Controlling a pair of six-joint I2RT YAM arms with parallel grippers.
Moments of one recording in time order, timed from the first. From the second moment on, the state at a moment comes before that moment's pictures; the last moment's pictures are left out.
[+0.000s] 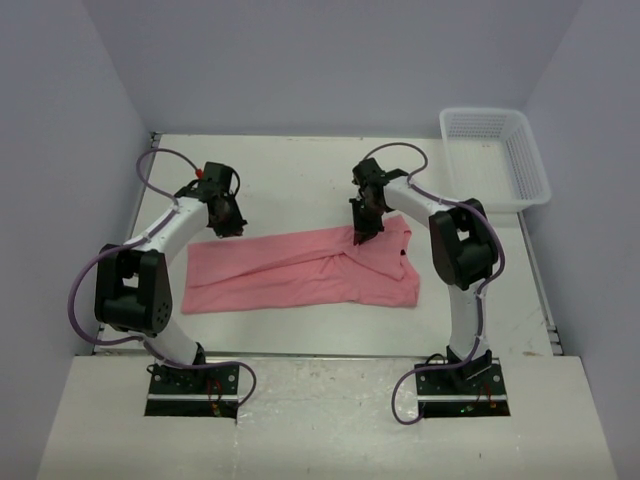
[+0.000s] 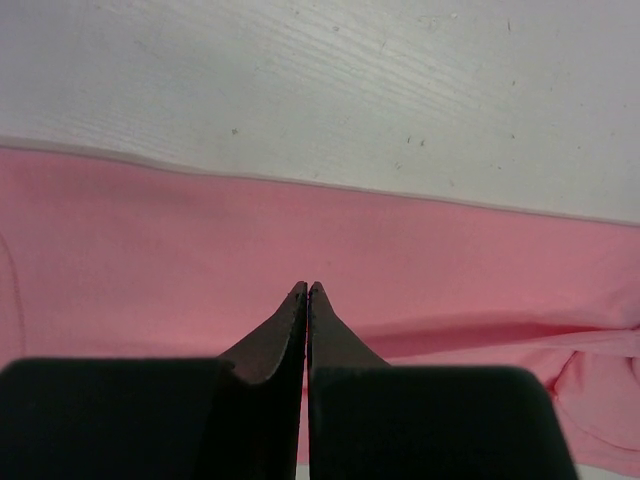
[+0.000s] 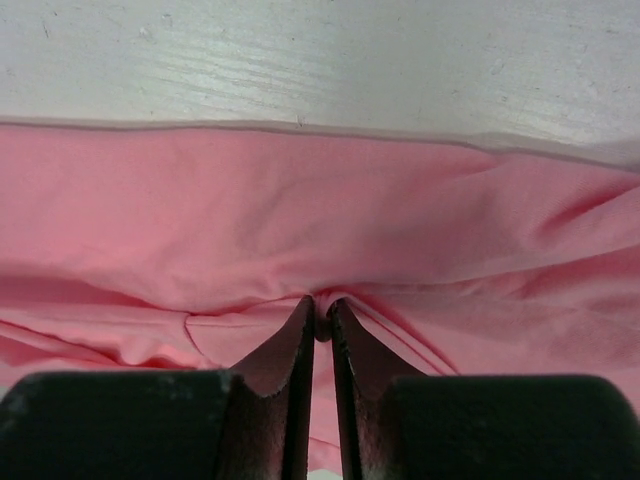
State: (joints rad) left arm -0.18 1.63 1.16 -0.63 -0.05 -0.56; right arm 0.45 2.11 1.58 -0.79 -0.15 0.40
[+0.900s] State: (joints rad) left arm -0.18 1.58 1.07 -0.61 -0.03 -0.54; right arm 0.79 1.44 0.98 -0.70 0.02 0.66
